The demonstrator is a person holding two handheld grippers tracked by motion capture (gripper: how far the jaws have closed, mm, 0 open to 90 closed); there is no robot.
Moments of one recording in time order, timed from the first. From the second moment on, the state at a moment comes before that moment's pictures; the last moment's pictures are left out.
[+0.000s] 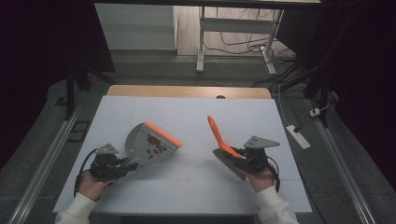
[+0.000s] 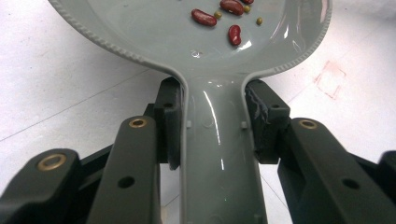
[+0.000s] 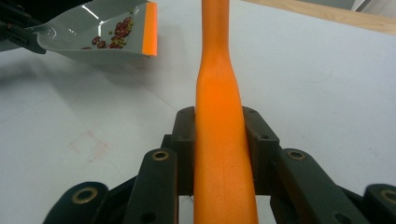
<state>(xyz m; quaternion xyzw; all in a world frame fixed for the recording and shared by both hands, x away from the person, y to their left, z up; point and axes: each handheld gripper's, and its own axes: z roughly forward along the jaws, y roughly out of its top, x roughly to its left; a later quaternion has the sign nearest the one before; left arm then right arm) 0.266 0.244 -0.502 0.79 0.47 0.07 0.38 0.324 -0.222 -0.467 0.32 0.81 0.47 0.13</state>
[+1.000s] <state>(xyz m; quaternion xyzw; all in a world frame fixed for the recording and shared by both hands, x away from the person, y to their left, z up) 0.244 0.233 -0.507 0.75 0.53 0.10 0.38 0.315 -0.242 -0.461 0.32 0.81 0.47 0.11</state>
